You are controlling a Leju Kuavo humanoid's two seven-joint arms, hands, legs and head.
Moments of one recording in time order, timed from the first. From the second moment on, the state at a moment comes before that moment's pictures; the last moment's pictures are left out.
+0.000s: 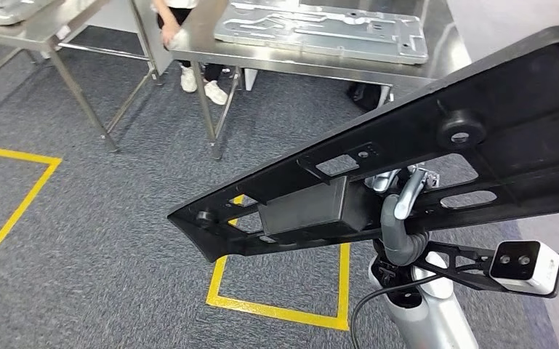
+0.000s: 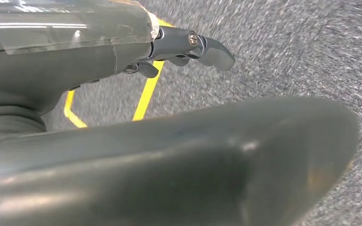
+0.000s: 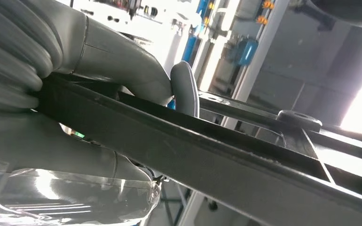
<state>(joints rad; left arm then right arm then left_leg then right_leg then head) -0.04 -0.02 0.69 -0.21 -0.20 0.08 -0.16 -0.31 -0.06 0.35 -1.82 -0.45 0.49 -0.62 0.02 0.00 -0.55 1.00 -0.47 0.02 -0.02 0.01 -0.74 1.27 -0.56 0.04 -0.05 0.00</state>
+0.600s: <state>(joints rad) -0.04 -0.02 0.70 -0.21 -0.21 0.06 -0.17 -0.29 -0.06 0.34 -1.82 -0.41 0.47 -0.62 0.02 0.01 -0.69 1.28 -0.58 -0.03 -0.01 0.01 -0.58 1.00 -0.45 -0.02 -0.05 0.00</state>
